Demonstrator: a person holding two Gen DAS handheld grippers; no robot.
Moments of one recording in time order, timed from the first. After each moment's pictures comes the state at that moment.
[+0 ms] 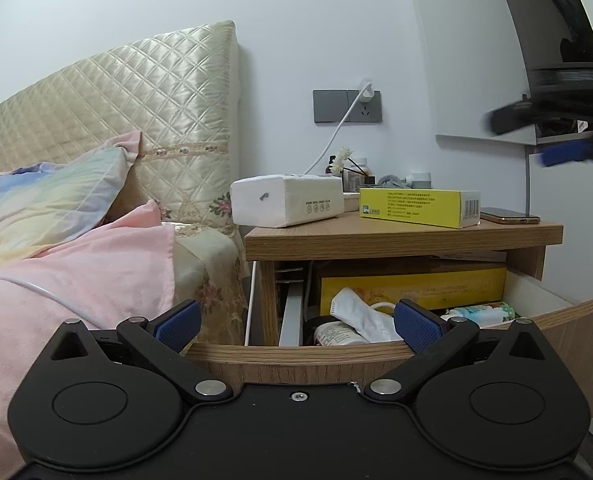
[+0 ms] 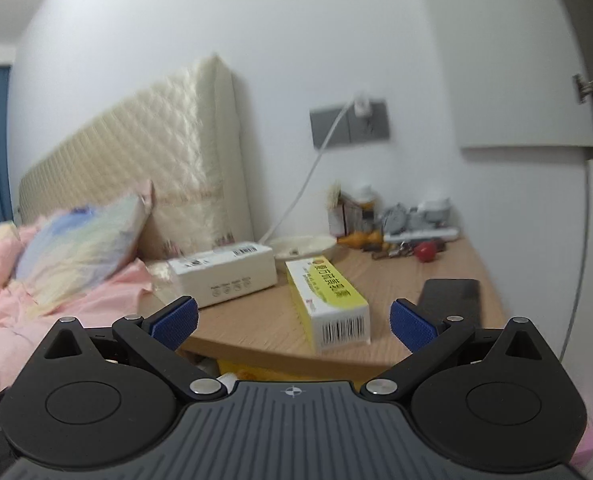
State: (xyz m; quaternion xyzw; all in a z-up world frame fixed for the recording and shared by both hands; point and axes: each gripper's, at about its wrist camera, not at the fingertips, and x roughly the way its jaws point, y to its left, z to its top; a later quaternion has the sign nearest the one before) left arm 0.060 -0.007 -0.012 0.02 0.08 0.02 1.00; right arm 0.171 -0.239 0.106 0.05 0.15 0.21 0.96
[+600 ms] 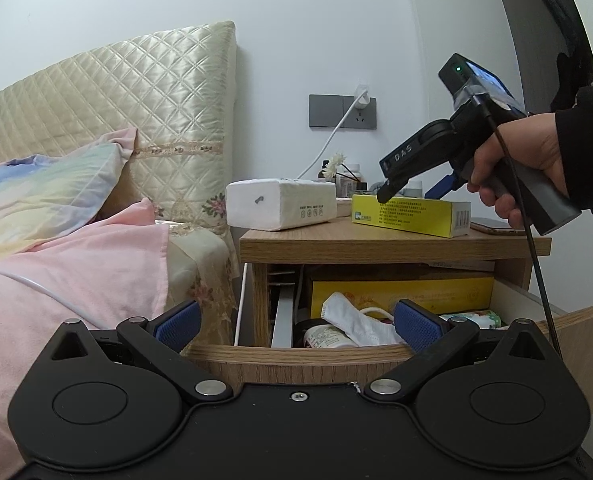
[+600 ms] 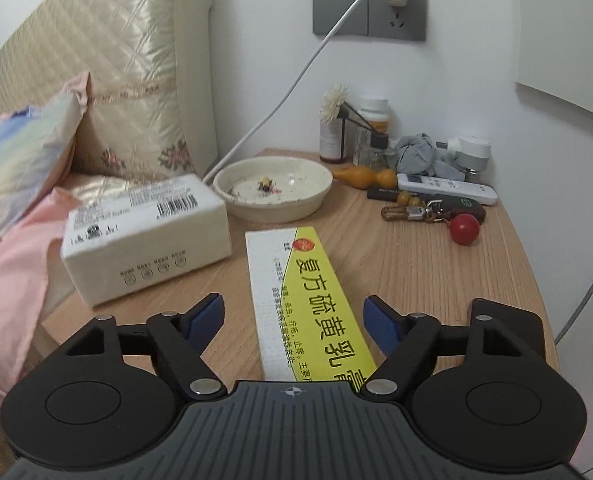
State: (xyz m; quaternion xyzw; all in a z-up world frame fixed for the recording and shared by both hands) left arm 0.055 -0.002 -0.009 0.00 0.08 0.00 1.00; right arm 0.326 -0.174 0.097 -0.05 0.30 0.18 0.94
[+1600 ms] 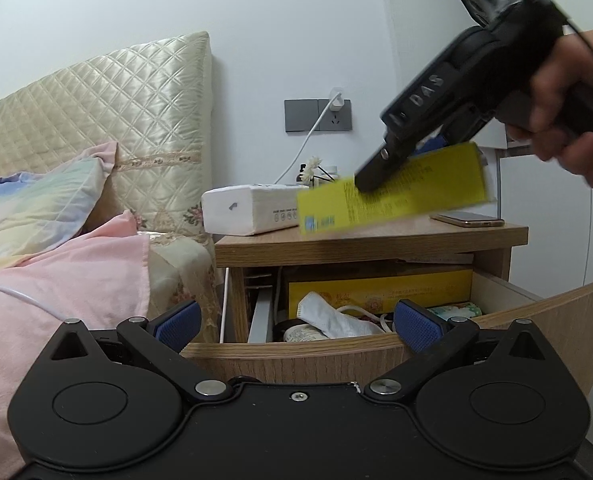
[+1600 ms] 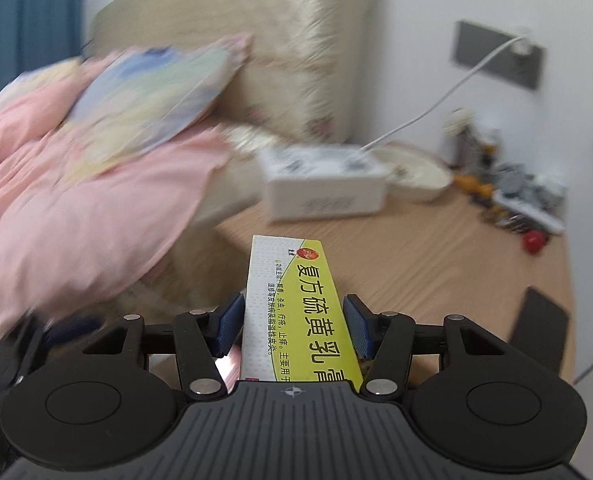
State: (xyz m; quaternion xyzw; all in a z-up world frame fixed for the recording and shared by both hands) left arm 0.045 -0.020 -0.010 0.03 0.07 -0.02 1.00; right arm 0.205 -0.145 0.129 -0.15 0.31 0.33 0.88
